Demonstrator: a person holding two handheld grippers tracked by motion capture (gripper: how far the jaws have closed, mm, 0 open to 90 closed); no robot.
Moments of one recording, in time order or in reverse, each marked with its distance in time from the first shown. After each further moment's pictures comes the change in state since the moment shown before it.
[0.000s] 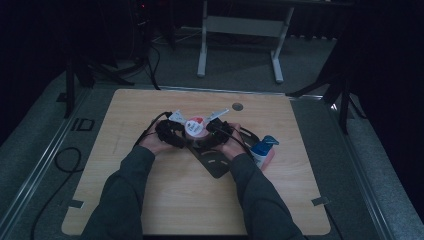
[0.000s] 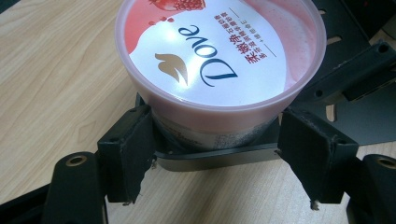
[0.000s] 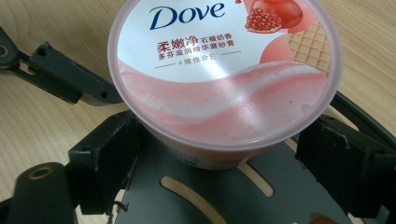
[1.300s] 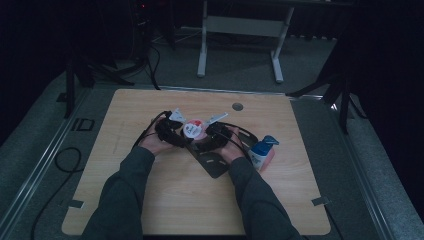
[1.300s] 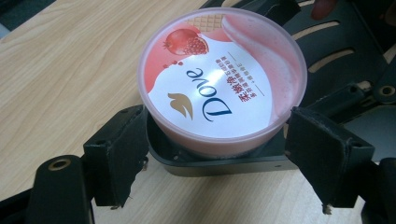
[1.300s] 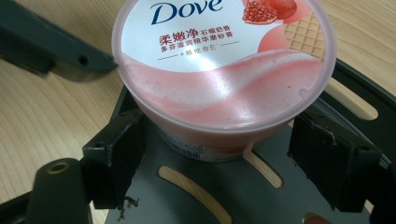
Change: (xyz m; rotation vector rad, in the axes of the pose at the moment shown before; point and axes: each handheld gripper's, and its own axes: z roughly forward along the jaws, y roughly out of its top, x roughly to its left) left arm -0.005 0.005 -0.009 -0.002 0.068 -0.015; right arm 0.003 -0.011 0.012 0.003 0.005 0.019
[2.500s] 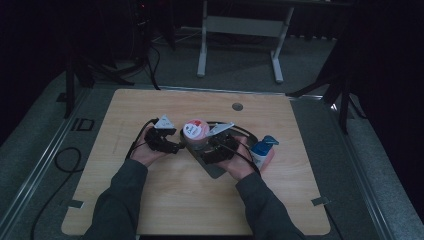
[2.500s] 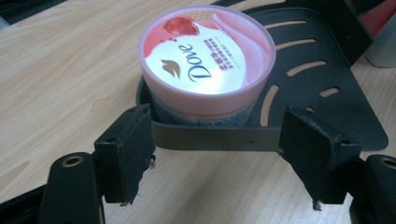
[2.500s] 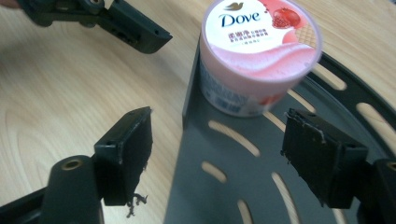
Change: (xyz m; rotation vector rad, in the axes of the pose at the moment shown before) left arm -0.015 -0.034 -0.022 -0.119 0.002 -0.109; right arm 0.053 -0.009 -0.076 -0.007 -0.074 -0.034
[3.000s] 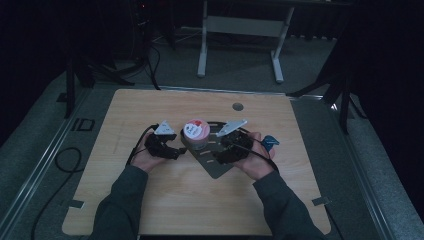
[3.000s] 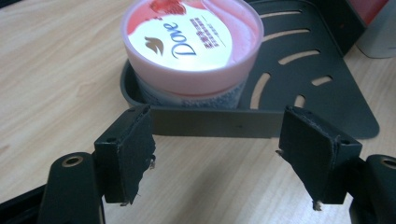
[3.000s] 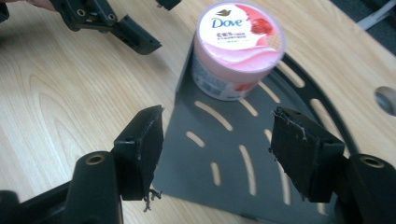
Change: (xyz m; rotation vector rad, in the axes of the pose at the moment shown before) left arm -0.008 -0.015 -0.001 -0.001 -0.013 -0.022; right arm -0.007 0.003 -0.053 0.020 -0.013 -0.101
